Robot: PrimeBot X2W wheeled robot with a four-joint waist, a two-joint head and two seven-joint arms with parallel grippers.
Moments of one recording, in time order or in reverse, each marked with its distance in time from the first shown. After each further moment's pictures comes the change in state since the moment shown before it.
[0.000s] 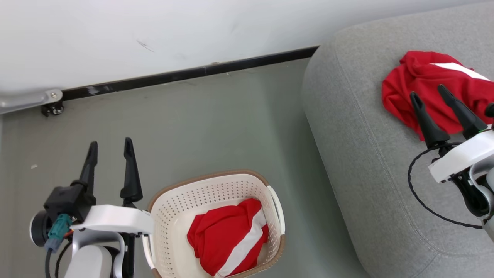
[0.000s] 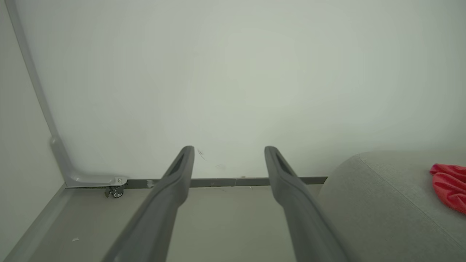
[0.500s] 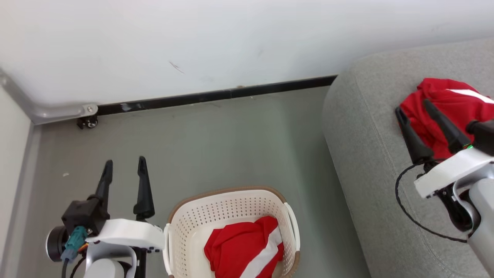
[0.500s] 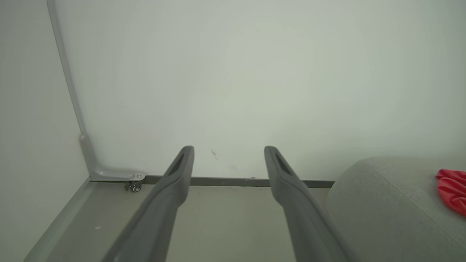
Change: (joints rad) left arm 0.050 -0.030 -0.024 0.032 0.000 0.001 -0.006; right arm 0.066 0.073 -0.065 -0.010 -0.114 0.000 -0.022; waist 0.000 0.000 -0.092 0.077
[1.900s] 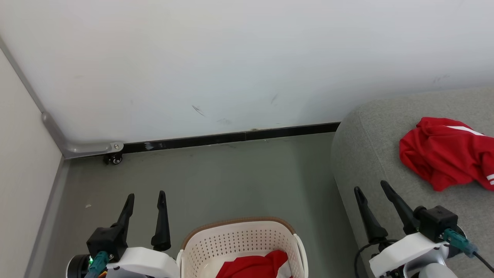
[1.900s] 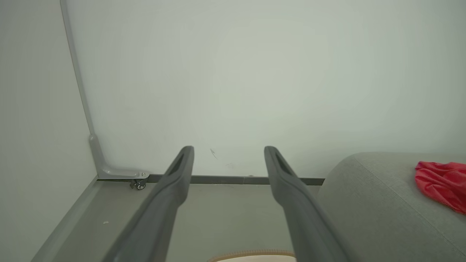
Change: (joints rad) left arm 0.102 -0.024 -0.049 0.048 0.011 -0.008 -0.002; right arm 0.410 0.324 -0.291 -0.139 -0.373 0.000 0.015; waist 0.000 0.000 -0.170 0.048
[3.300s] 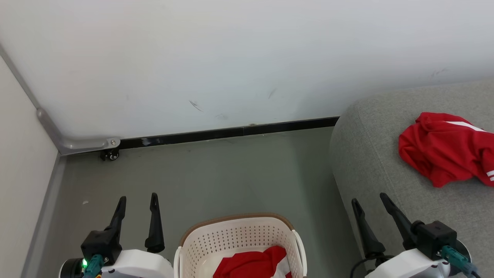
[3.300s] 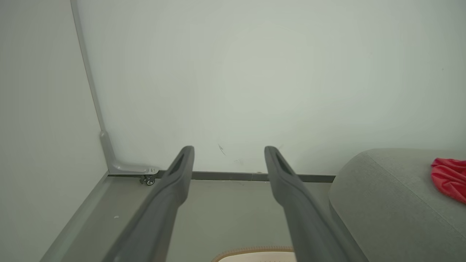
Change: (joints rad) left arm 0.017 0.000 0.028 -0.013 0.027 0.017 0.000; right arm 0.170 0.124 -0.128 -0.244 -0.163 0.000 0.150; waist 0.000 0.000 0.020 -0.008
